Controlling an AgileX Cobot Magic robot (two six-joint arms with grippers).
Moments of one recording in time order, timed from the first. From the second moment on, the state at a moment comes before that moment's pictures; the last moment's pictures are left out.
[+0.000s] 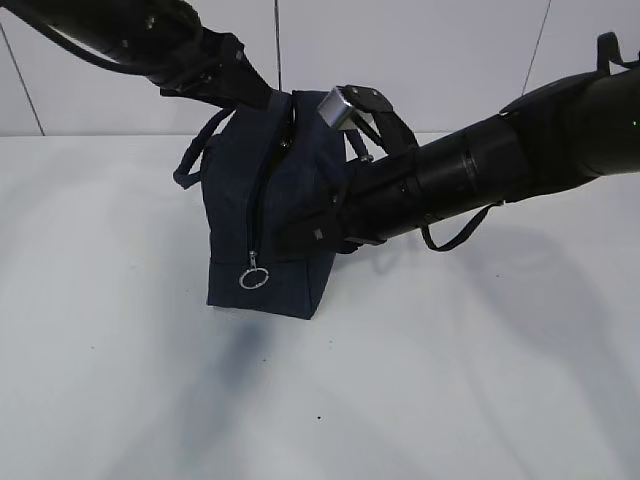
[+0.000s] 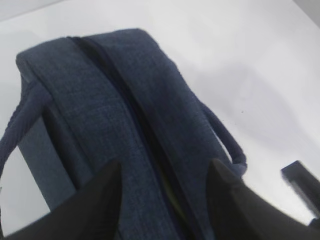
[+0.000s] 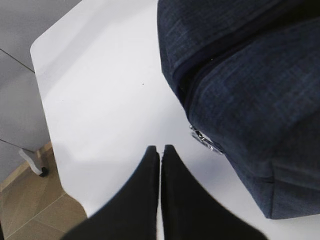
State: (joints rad) left arm -0.32 1.92 -1.62 -0.79 0.79 0.64; right arm 0.36 1.89 -1.18 1.40 0.82 -1.48
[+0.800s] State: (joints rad) left arm -0.32 1.75 -1.62 -0.76 0.86 0.65; right arm 0.36 1.95 -1.18 1.66 0.96 -1.48
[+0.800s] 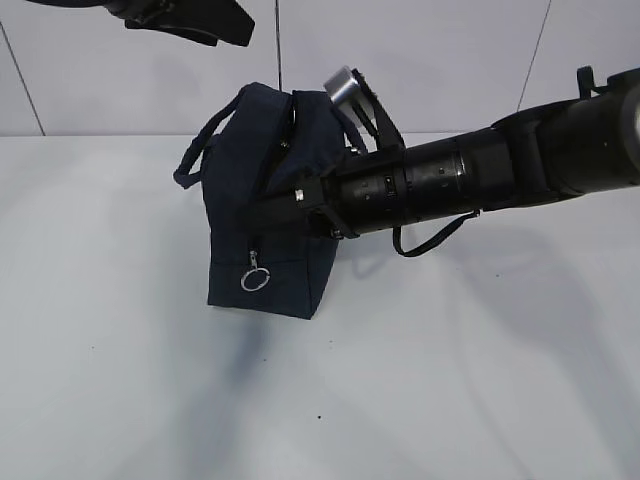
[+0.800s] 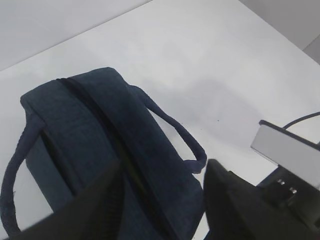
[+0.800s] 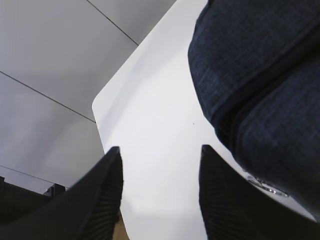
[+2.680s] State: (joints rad) left arm -0.18 1.32 -1.25 -0.59 0.71 0.64; right arm 0.56 1.94 -1.21 1.35 0.43 -0.85
